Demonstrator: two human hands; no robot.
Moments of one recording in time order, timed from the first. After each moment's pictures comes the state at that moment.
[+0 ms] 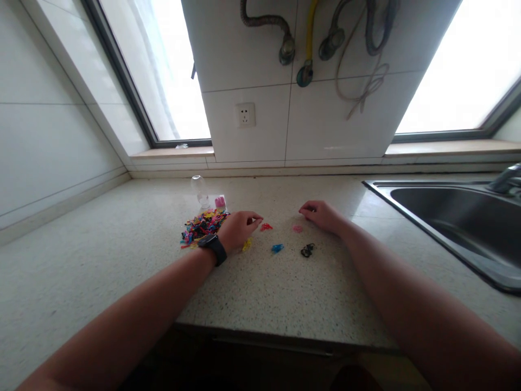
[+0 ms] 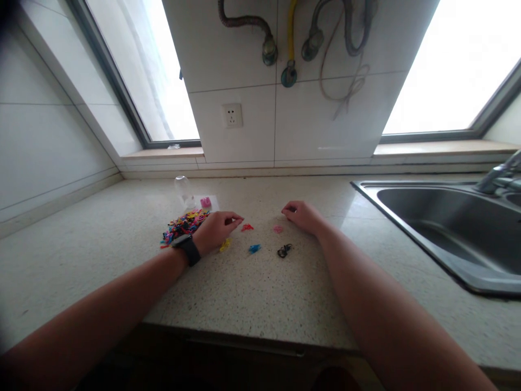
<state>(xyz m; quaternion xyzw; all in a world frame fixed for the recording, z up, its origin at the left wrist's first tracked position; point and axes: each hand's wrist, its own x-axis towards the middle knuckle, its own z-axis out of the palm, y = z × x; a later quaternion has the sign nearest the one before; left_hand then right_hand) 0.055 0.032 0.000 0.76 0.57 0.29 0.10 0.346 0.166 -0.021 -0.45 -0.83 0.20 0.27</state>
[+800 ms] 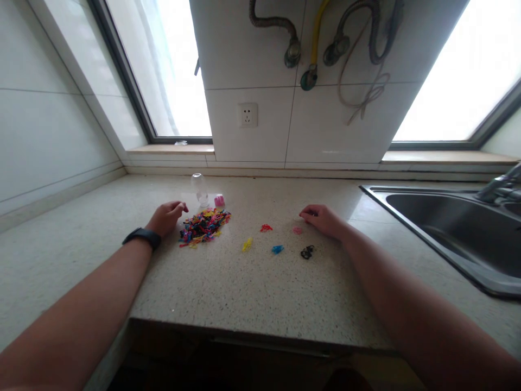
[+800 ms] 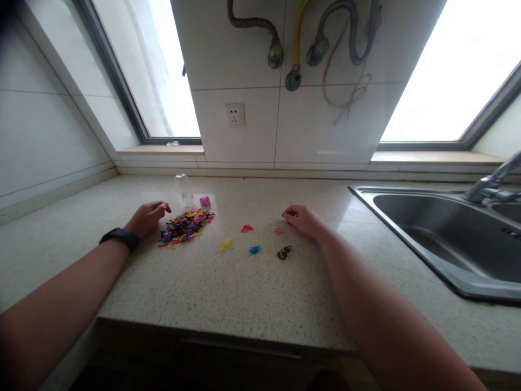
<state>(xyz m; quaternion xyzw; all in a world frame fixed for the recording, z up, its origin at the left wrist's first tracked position) -0.167 0.028 -0.021 0.62 0.69 0.37 0.05 0.350 0.153 -0.018 -0.45 -0.83 0.20 0.26</state>
